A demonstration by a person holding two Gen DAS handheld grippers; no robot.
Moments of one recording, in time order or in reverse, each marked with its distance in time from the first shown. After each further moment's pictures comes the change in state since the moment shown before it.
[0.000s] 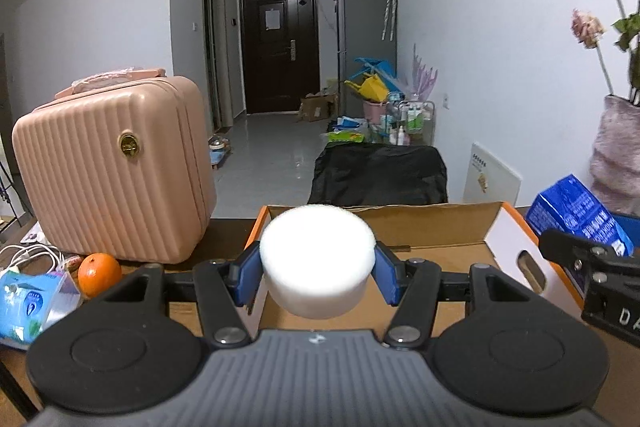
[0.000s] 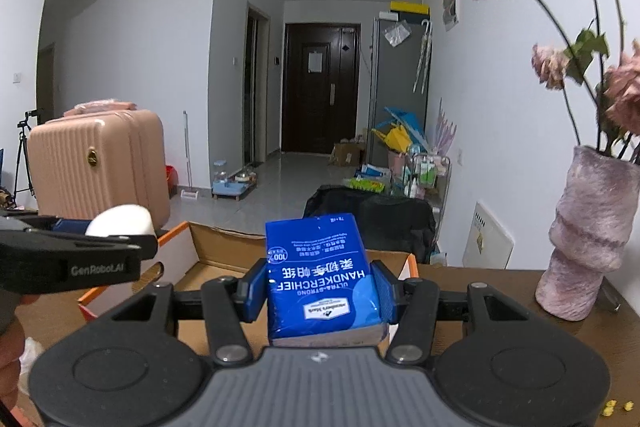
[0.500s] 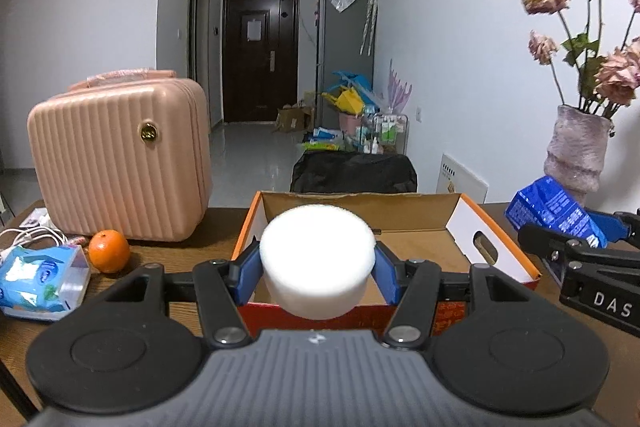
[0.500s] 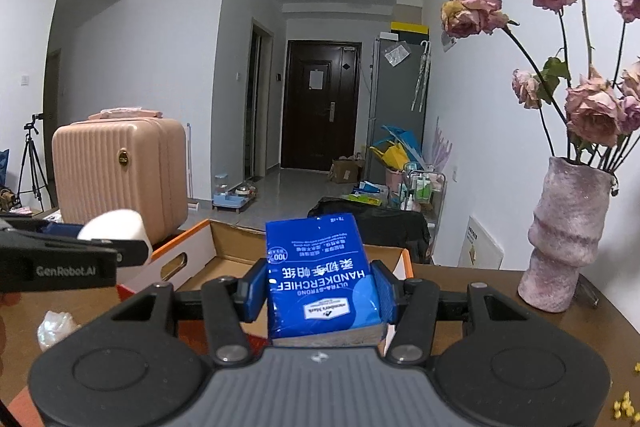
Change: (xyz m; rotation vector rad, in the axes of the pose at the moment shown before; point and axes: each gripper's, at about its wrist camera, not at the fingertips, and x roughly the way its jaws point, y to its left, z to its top) left arm -0.071 0.020 -0.030 -0.023 -0.042 -0.091; right arm -0.068 0.018 -0.023 -0.029 -0.067 -0.012
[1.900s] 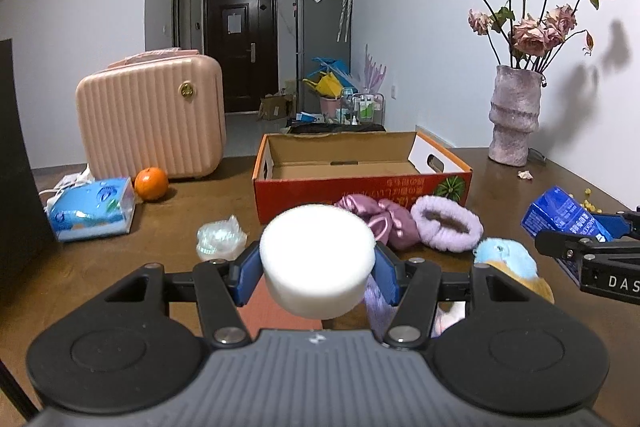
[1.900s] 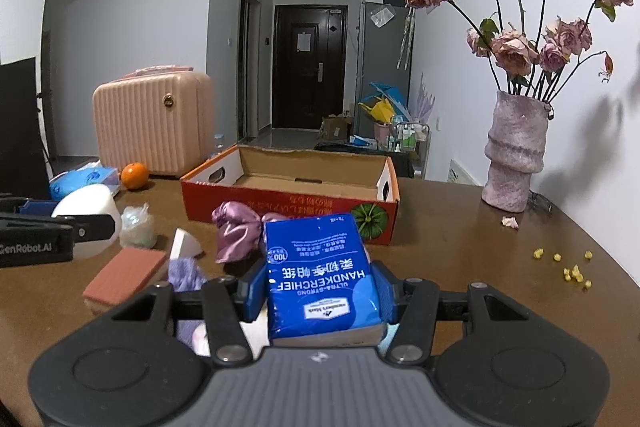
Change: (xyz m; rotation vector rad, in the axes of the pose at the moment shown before) left arm -0.162 0.019 -0.093 0.054 0.031 -0.053; right arm -0.164 0.032 -0.074 0.042 0.122 -0.032
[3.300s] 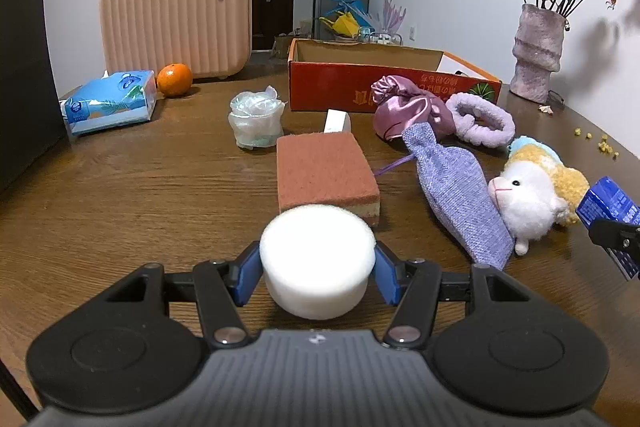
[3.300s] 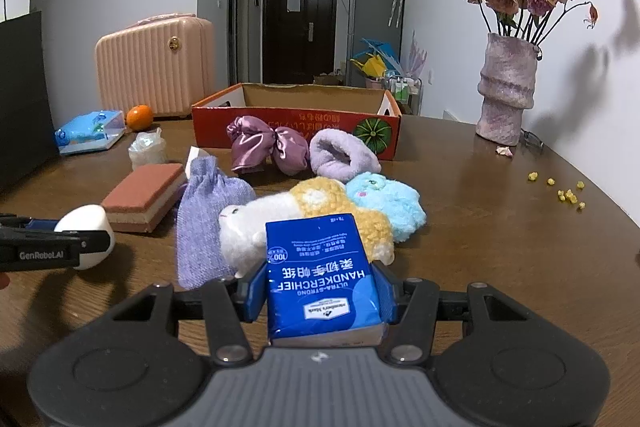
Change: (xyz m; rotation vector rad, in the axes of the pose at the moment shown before) left arm 0.004 0.034 -0.081 -0.059 0.183 0.020; right arm -0.032 0.027 -0.068 0.020 0.131 -0.026
